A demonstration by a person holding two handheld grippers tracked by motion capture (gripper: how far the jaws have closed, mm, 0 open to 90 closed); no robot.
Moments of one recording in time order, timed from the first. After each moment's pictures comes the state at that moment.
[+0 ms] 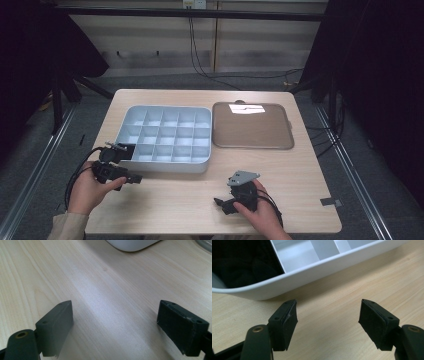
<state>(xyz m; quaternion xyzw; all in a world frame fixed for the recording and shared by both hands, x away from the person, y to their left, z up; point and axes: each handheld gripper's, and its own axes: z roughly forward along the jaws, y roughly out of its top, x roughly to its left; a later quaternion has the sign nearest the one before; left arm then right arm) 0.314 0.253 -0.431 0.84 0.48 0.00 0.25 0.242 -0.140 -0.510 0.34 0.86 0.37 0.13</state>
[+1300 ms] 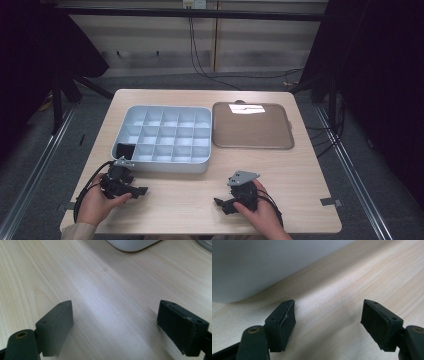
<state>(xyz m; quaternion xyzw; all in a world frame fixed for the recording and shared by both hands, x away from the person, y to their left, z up) 0.298 0.249 -0.482 0.87 0.41 0.05 0.27 0.242 -0.140 -0.510 0.34 0.86 0.37 0.13</state>
